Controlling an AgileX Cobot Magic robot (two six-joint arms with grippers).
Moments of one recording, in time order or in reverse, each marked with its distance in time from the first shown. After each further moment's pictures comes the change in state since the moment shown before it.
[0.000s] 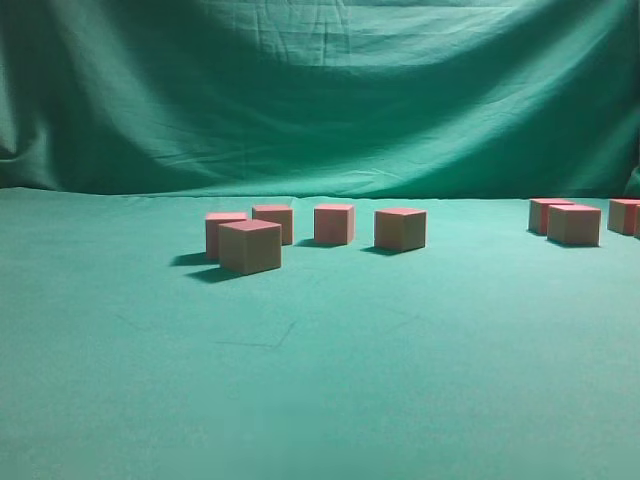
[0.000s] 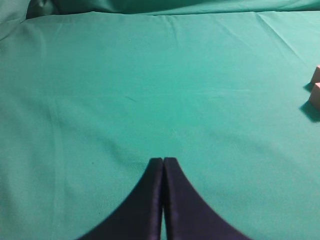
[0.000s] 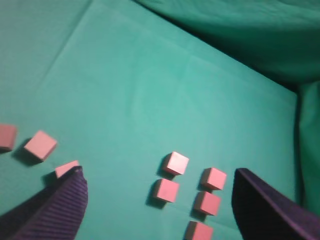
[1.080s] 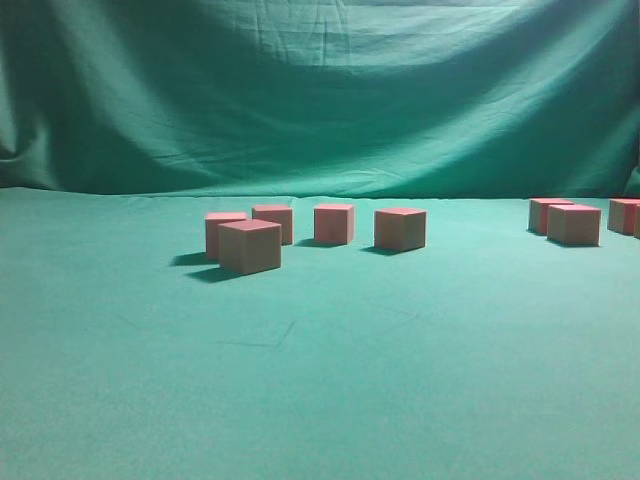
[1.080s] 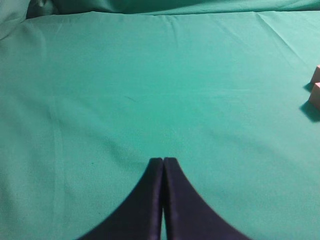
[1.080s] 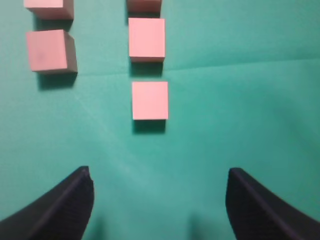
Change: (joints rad) left arm 0.000 0.000 0.000 0.000 0.000 0.000; right arm -0.632 -0.050 0.608 0.454 -0.287 -0.147
